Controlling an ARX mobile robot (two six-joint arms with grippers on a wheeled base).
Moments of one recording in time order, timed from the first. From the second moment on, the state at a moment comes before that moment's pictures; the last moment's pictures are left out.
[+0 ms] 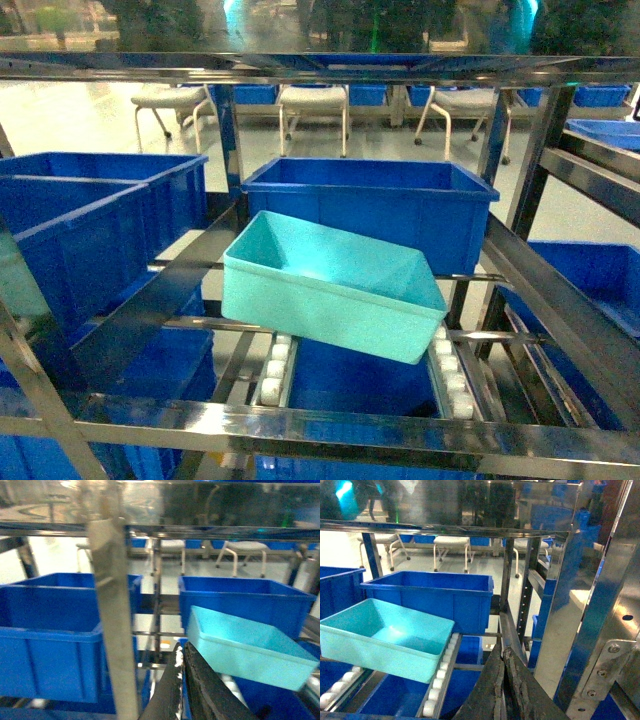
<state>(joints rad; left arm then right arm) 0.00 0.60 0.02 0.59 -0.01 -0.02 0.00 0.61 0.01 0.60 0.00 0.00</state>
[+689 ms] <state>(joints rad) 0.00 0.22 0.01 0.22 0.00 -0.02 0.00 0.22 0.01 0.22 0.00 0.00</state>
